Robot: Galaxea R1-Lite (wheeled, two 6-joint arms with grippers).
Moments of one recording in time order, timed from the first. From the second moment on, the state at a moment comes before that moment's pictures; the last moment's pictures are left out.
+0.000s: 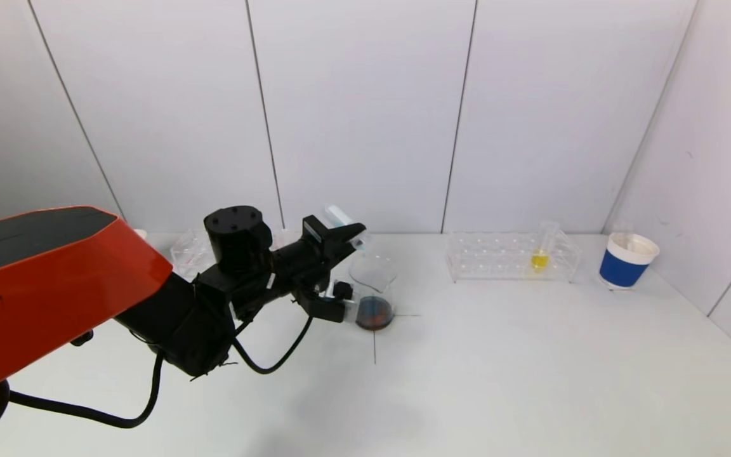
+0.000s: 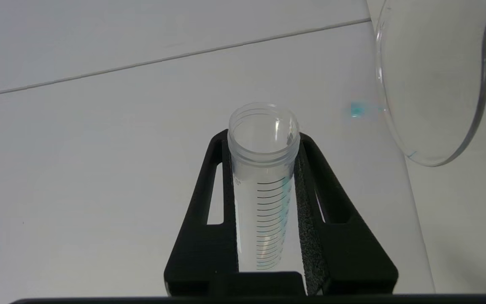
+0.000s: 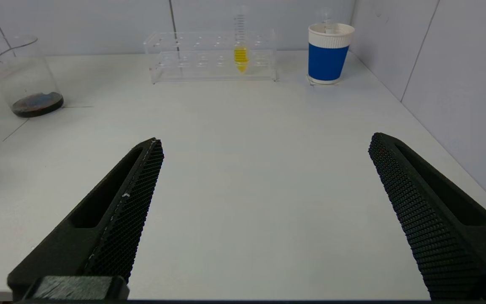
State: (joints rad) left arm -0.47 2.12 -0.89 -1.29 -0.42 1.73; right arm 0.00 0.00 0.00 -0.01 -0.03 0.03
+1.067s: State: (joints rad) left arm -0.48 2.05 -0.87 -1.26 -0.32 1.63; right arm 0.01 0.00 0.00 -0.01 -0.03 0.03
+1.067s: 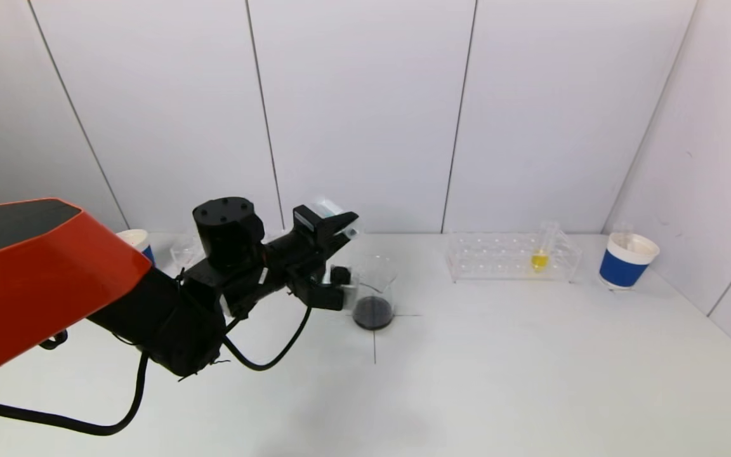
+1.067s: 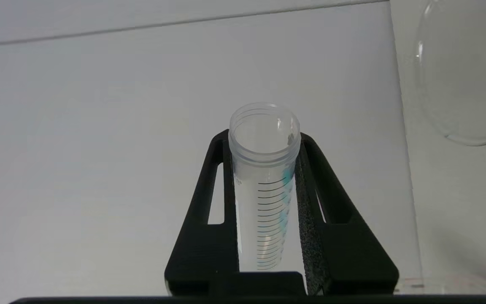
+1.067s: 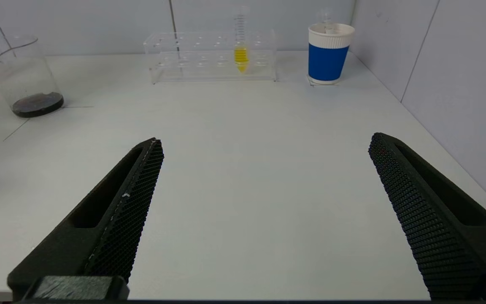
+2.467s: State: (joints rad) left arm -0.30 1.64 -0.98 -0.81 0.07 0.62; right arm 0.01 0.00 0.00 -0.01 -0.03 0.03
